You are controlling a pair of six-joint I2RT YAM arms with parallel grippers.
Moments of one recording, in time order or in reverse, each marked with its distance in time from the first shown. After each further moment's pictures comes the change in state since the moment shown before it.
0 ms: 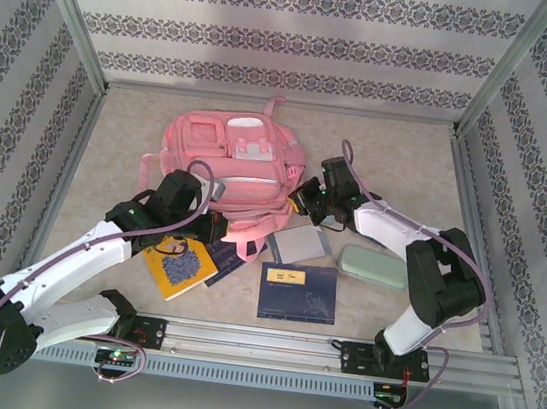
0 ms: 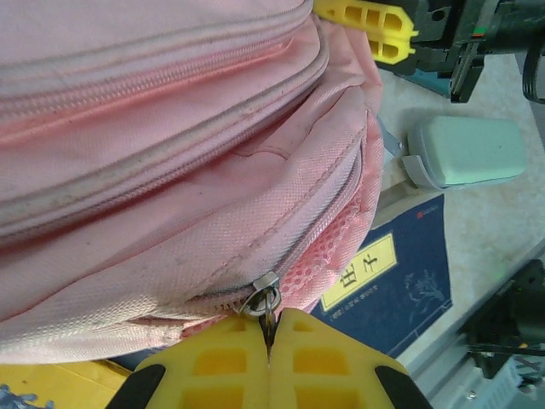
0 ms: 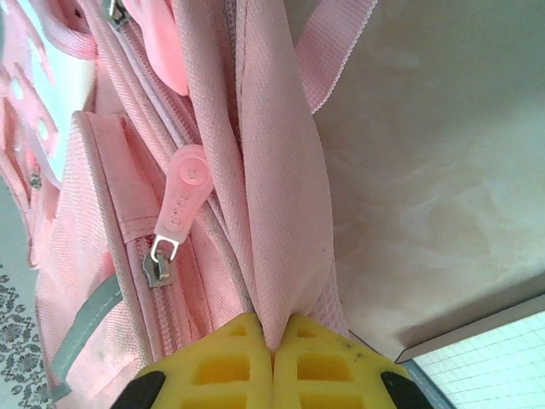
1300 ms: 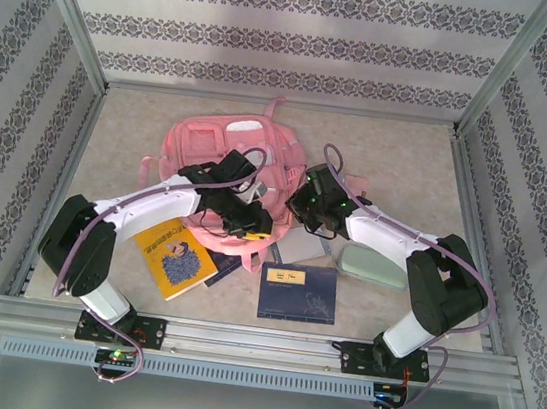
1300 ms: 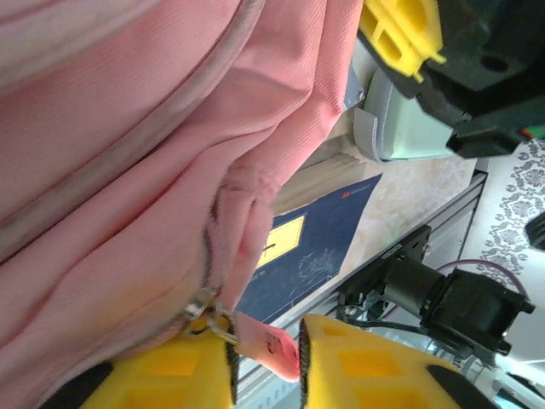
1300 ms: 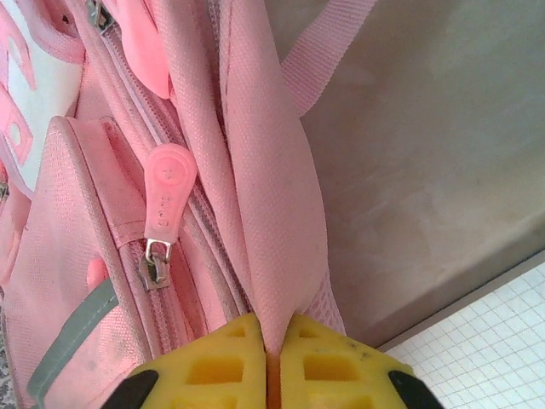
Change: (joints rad) left arm -0.050 0.573 0.363 -0.078 0.320 -0.267; right arm 0.103 -0.030 0.000 -0.083 0.219 -0.089
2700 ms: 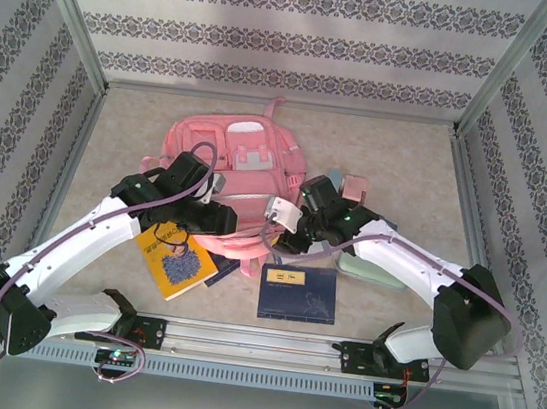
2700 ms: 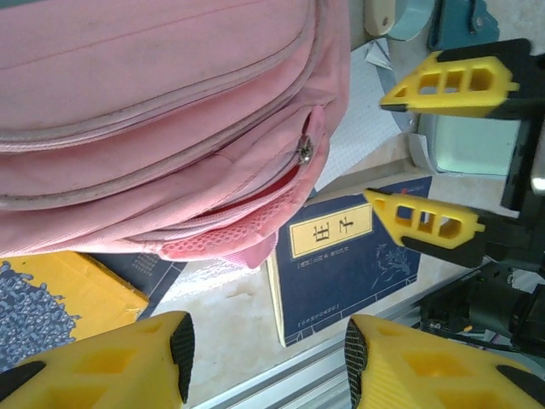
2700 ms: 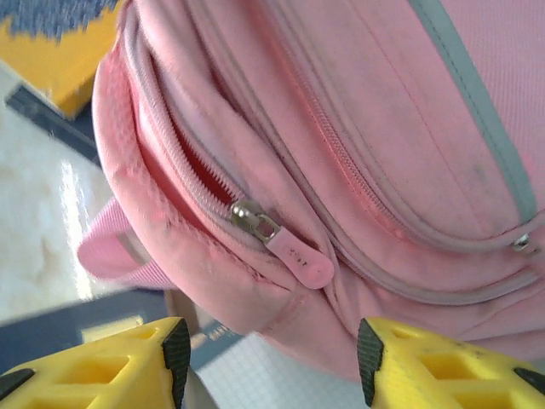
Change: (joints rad) left arm 0.039 -0.438 -0.087 -0.270 -0.322 0.133; right arm 0.115 -0.186 -0.023 -0.250 -0.154 -1.839
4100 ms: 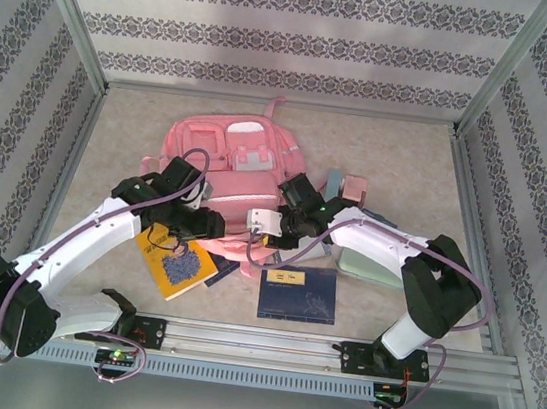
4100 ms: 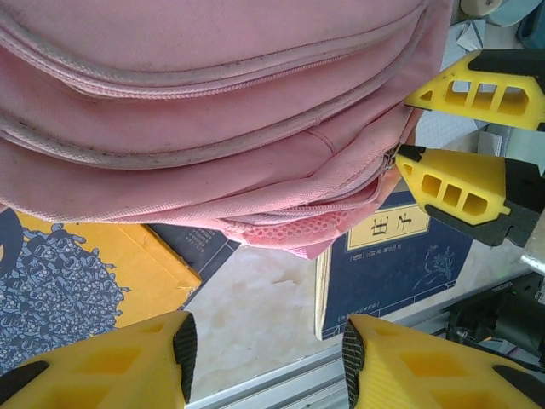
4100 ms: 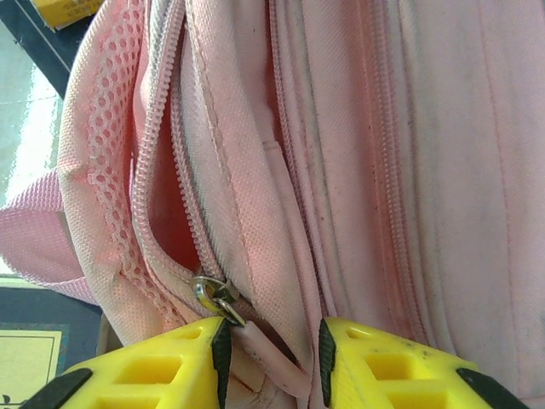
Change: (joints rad) left arm 0.098 0.003 -0.106 -0.007 0.047 0.000; right arm 0.050 0.204 0.098 0.009 0.018 -0.301
